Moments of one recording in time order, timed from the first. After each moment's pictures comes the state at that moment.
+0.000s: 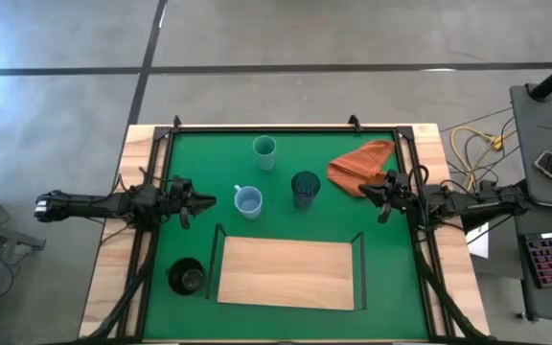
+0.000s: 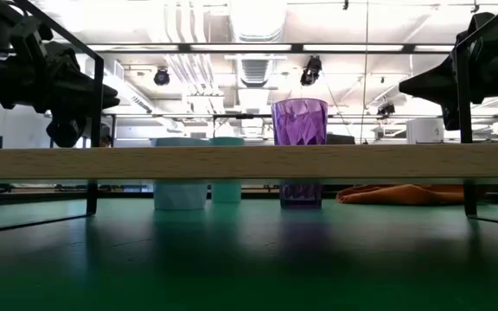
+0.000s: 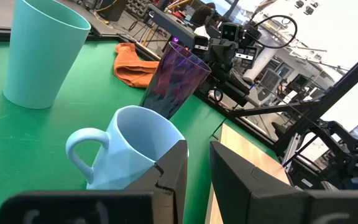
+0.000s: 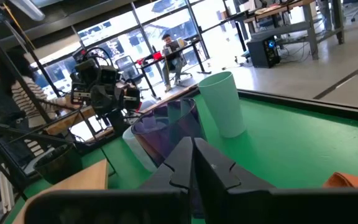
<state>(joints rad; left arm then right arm) -0.01 0.17 0.01 0.04 -0.16 -0.59 0.12 0.06 0.01 0.06 0.47 0.39</state>
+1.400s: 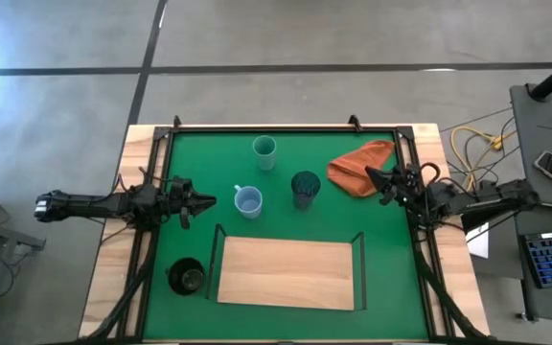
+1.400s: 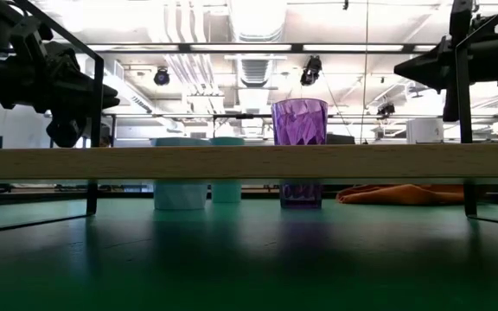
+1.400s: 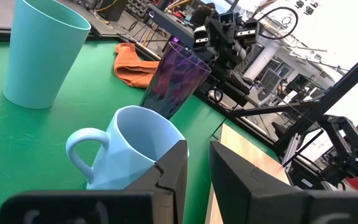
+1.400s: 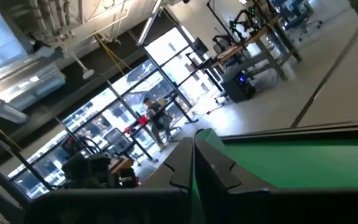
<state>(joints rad) -0.01 0.17 0.01 0.04 -0.16 -0.59 0.12 0.25 0.01 0.46 0.71 0.55</state>
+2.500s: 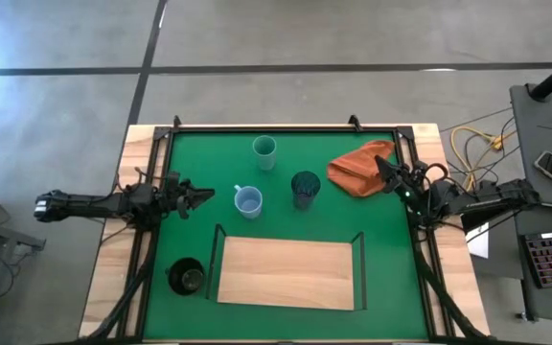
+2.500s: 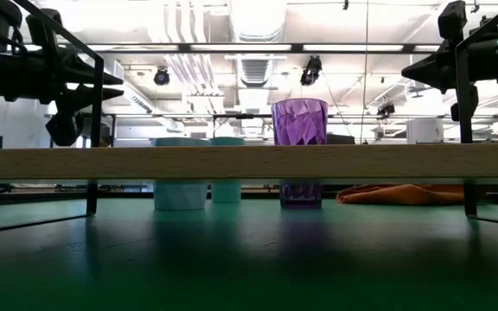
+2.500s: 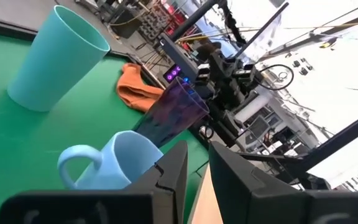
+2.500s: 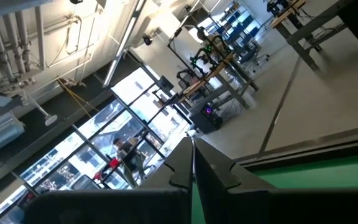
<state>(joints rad) -0.01 0.18 0.01 0.15 -0.26 -0.80 0.12 0.26 0.01 0.56 0.94 0.52</state>
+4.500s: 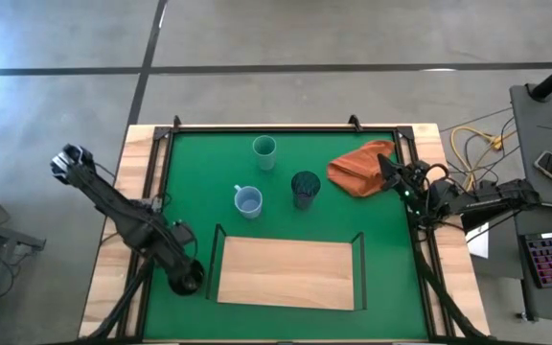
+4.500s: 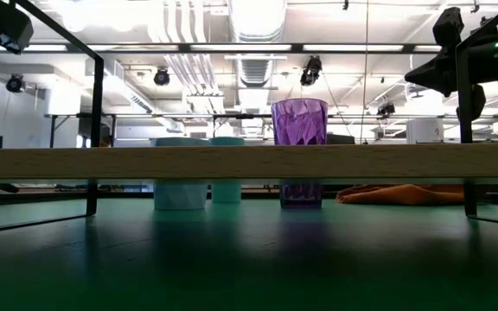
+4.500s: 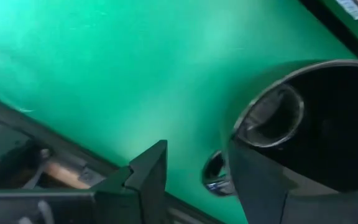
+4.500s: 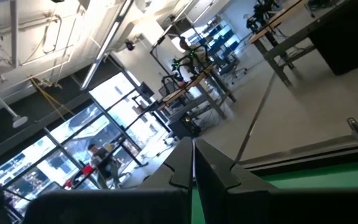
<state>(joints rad) -0.71 1.17 0.89 -1.19 -0.01 -1.30 0.12 0.26 0.01 0.55 1.03 0.44</state>
